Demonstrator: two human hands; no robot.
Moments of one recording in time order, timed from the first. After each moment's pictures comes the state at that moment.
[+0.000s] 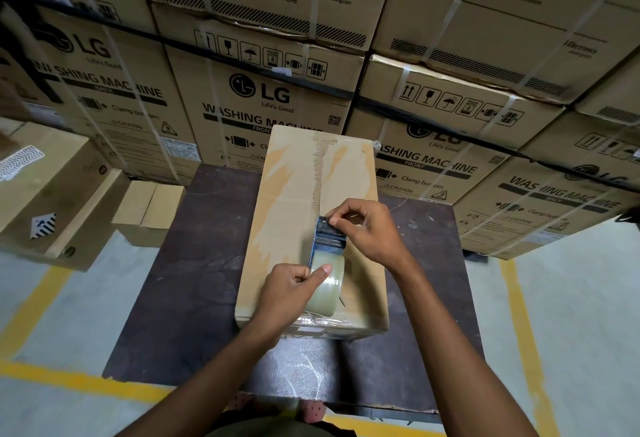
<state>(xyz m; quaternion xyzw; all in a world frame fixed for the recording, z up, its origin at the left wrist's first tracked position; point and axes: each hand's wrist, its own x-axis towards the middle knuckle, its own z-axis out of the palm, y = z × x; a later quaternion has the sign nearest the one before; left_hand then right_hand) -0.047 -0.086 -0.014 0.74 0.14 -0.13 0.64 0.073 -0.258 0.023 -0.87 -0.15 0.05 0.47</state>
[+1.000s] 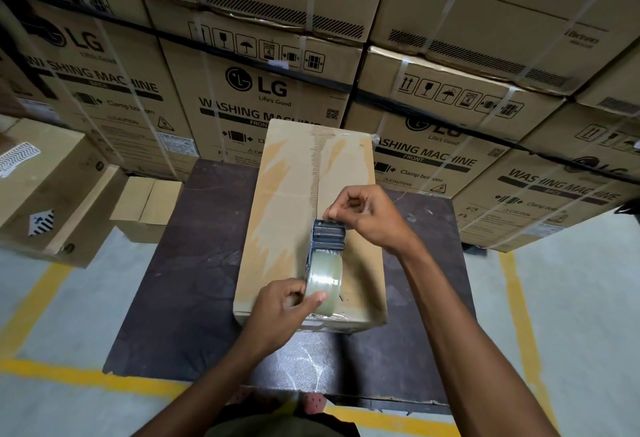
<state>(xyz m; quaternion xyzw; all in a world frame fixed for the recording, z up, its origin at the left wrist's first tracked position) -0.073 -0.073 -0.058 0.77 0.02 -0.10 0.63 0.084 -0.263 0.034 -0.80 -0.14 0.16 0.56</state>
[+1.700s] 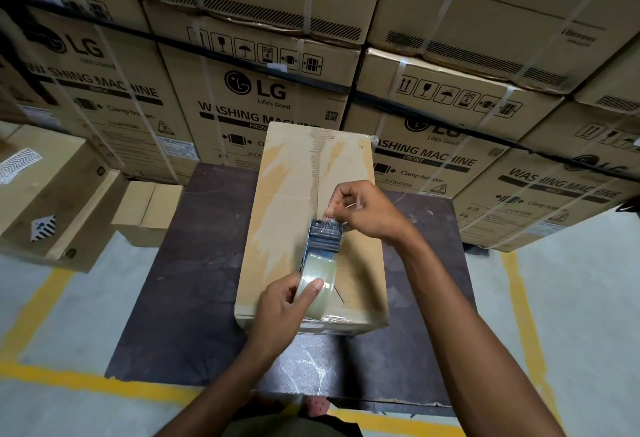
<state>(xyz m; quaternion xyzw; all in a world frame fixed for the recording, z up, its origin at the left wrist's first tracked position) -0.074 -0.084 -0.057 0.75 0.07 -0.04 0.65 0.094 -0.254 0.047 -0.85 -0.12 0.20 0.48</state>
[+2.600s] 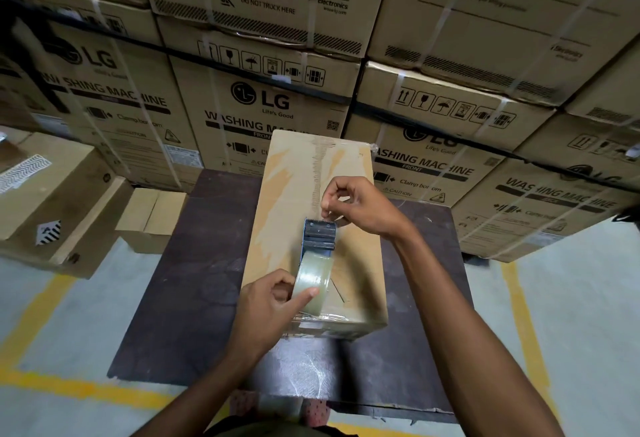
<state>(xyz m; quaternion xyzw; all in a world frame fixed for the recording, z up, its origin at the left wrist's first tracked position) -0.085 -0.061 -0.033 0.81 0.09 0.01 0.58 0.091 -0.246 0.061 -0.82 -0.18 0.20 0.51</state>
